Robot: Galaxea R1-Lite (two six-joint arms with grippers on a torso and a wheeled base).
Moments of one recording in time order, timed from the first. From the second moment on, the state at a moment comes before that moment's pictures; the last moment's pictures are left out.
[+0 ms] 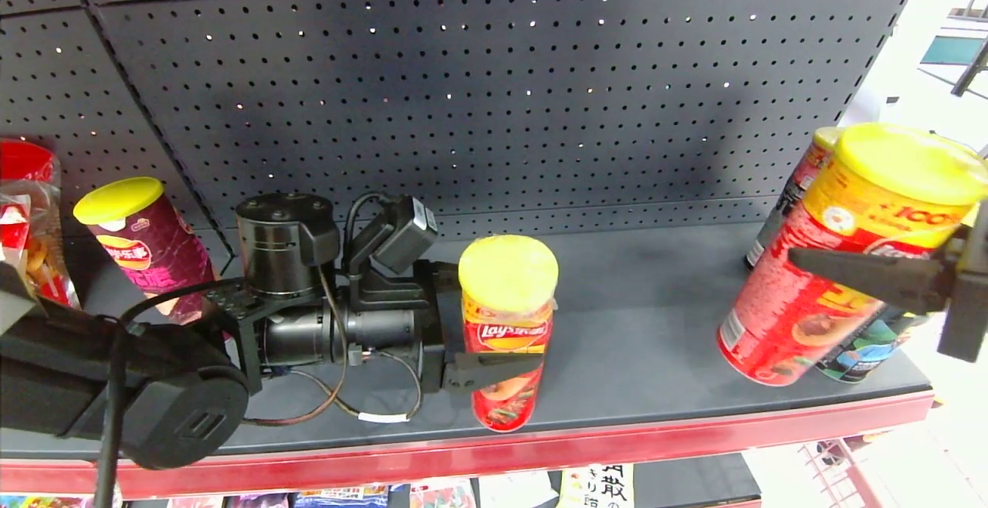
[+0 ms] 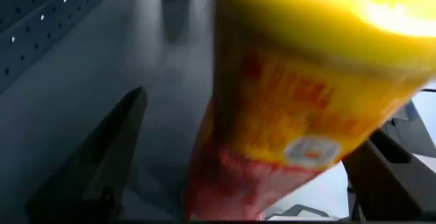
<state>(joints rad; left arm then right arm) -0.56 1.82 -0.71 -0.92 -0.78 0.11 0.36 1.15 -0.84 -0.03 0.24 -0.18</state>
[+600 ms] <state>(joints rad) -0.53 1.72 -0.53 -0.92 -0.66 0.10 0.47 1.59 -1.15 -0.15 0.25 -0.18</state>
